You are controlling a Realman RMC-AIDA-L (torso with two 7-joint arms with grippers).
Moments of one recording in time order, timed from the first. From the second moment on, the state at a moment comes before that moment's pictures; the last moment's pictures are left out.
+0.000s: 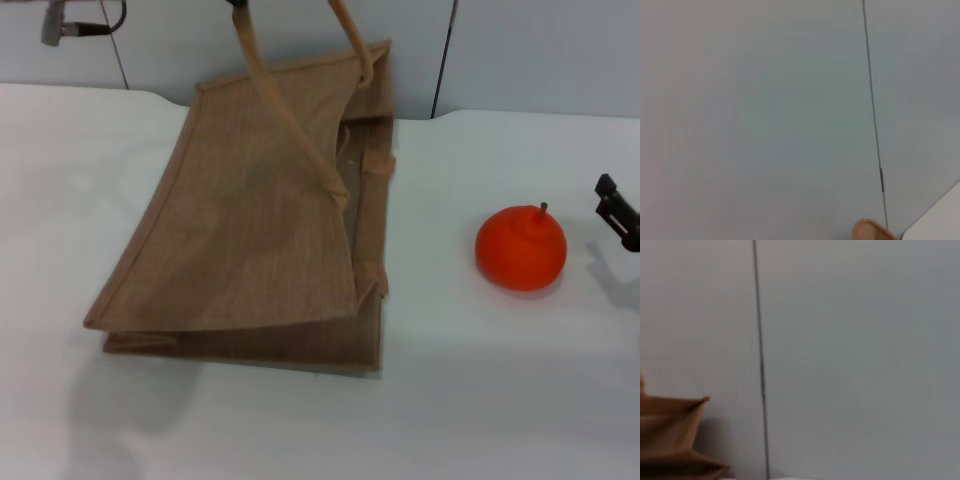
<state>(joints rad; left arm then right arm) -0.58 -2.03 1.27 1.59 -0.71 -1.04 0.64 0.61 2.02 1.99 -0.23 -0.43 1.26 -2.83</state>
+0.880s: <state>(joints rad) -0.56 -2.03 1.20 1.82 -0.67 -1.14 0.63 0.61 2.00 1.80 -0.23 -0.43 1.37 -2.70</state>
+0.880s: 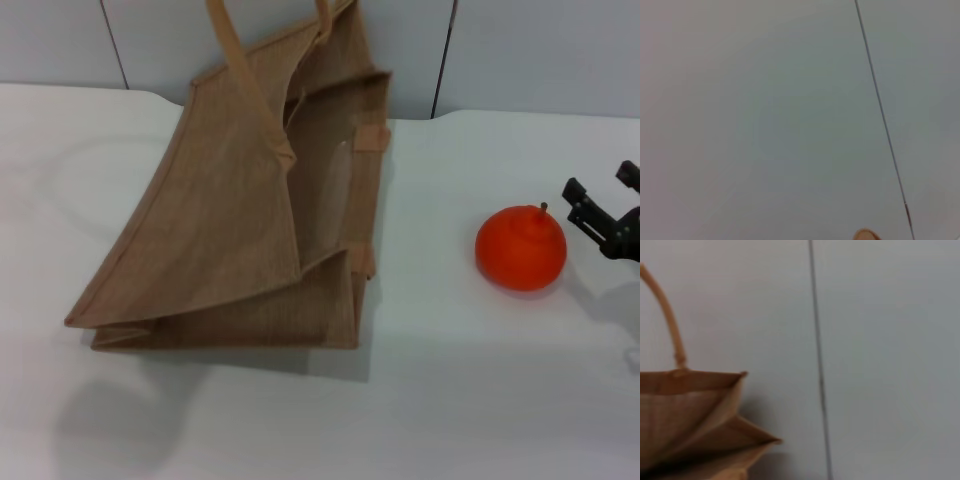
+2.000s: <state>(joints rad) -0.57 -2.03 1.19 1.83 -0.65 -1.14 0.63 0.65 1.99 1.60 -0.24 -0.43 1.32 -2.56</state>
